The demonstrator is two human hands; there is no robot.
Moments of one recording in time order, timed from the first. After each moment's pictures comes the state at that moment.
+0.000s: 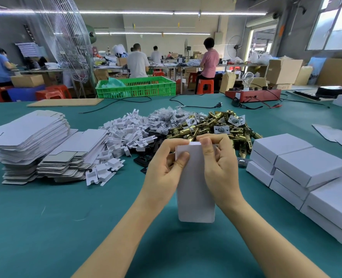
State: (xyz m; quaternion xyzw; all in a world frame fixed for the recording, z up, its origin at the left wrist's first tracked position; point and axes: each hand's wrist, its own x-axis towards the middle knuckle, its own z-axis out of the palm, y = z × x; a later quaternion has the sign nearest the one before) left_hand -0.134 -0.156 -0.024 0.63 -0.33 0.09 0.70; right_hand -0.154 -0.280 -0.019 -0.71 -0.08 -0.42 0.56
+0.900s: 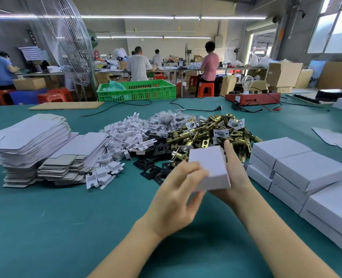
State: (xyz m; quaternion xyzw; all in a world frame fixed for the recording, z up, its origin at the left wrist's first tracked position) left_hand -0.130 -0.165 -0.062 0.68 -0.52 0.36 0.37; right_hand -0.137 -0.321 -0.025 -0.36 0.09 0.08 0.92
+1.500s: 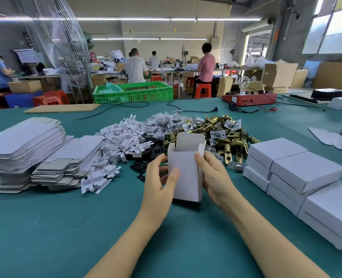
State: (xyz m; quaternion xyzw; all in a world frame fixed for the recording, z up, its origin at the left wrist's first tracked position) left_hand -0.113 -0.162 -0.070 0.72 -0.19 0.11 0.66; right_hand -0.122 -0.310 -0.048 -0.63 -0.02 -0.12 0.77
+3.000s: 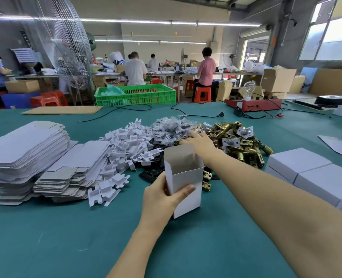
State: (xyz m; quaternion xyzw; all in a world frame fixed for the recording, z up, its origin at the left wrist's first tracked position) left_hand -0.081 -0.135 -0.076 0.72 -0.18 0.06 0.67; right_hand 0.033 -0.310 -0.013 -0.97 -0.08 -0.12 -0.17
